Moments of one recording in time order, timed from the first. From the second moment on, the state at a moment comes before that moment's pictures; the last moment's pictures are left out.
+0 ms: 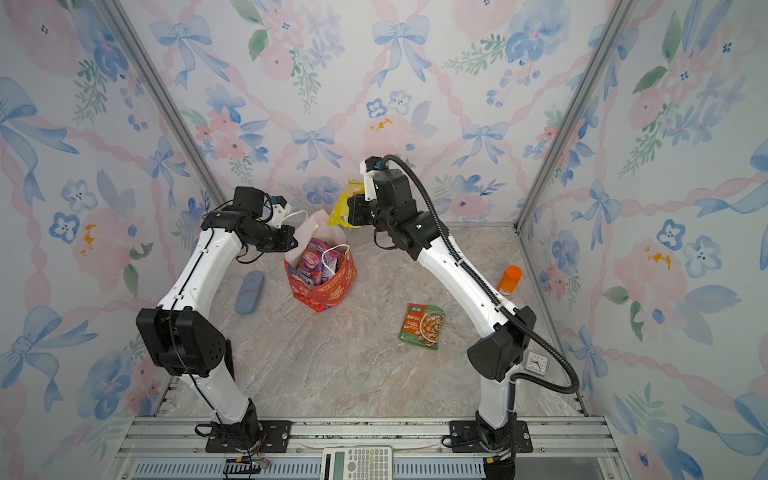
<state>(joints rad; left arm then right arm) -0.06 1.78 1.83 -1.02 0.32 -0.04 0.70 1.93 2.21 -0.57 -0.06 0.41</state>
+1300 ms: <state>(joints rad) -0.06 1.78 1.83 -1.02 0.33 -0.04 0.81 2.02 2.17 -0.61 -0.04 0.44</state>
